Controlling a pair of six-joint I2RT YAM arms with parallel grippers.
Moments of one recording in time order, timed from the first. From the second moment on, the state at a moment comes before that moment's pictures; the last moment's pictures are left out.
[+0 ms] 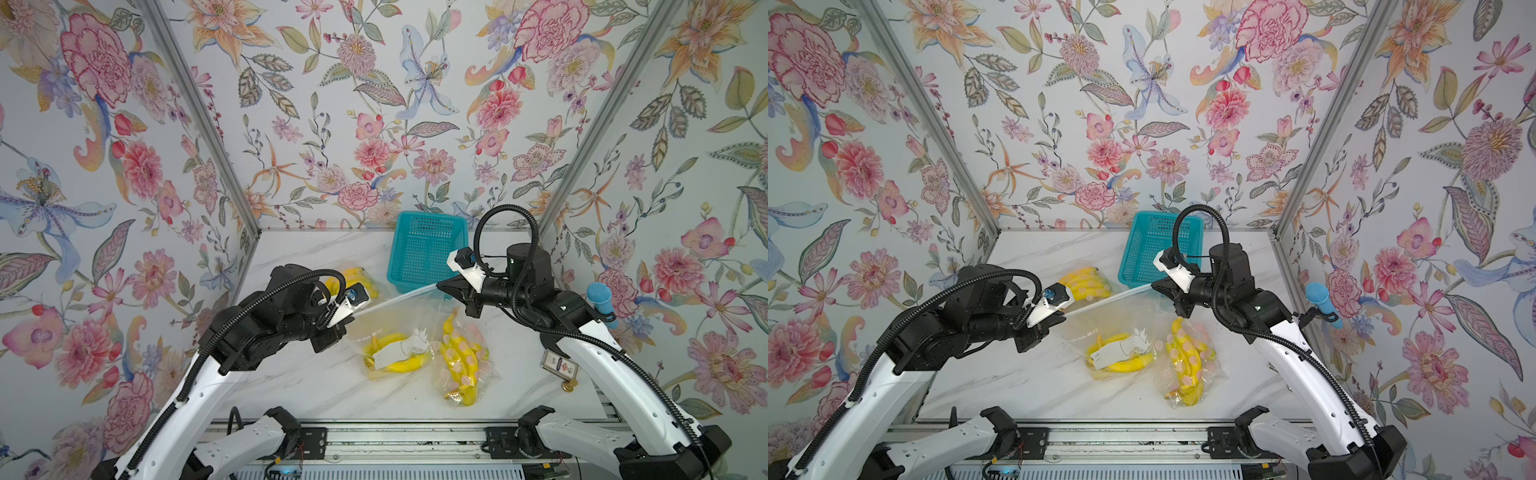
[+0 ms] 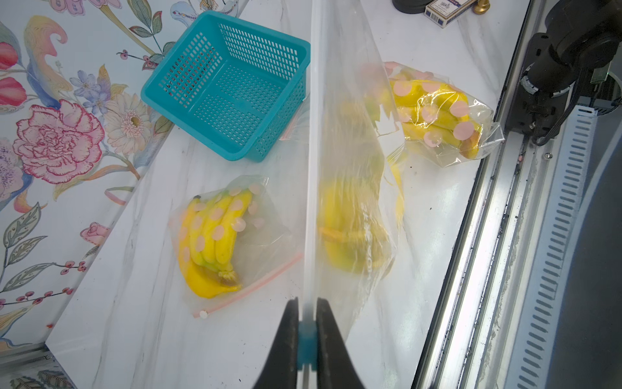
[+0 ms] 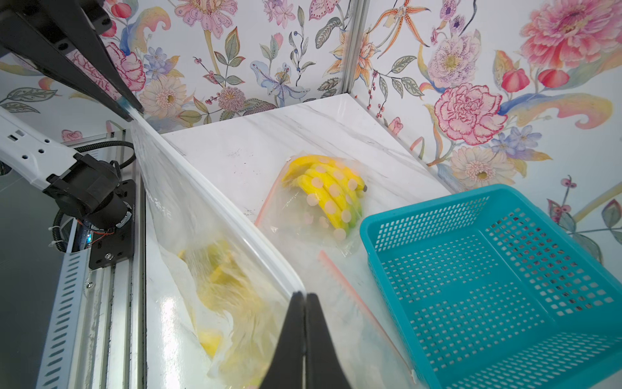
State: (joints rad) left arm -0.64 1.00 1.43 -1.20 0.17 0.52; right arm 0.49 1.11 1.21 -0.57 -0.58 -0.35
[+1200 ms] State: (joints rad) left arm -0.63 0.91 1.34 -1.17 0.22 0.46; right arm 0.55 1.01 1.18 -0.59 -0.60 -0.24
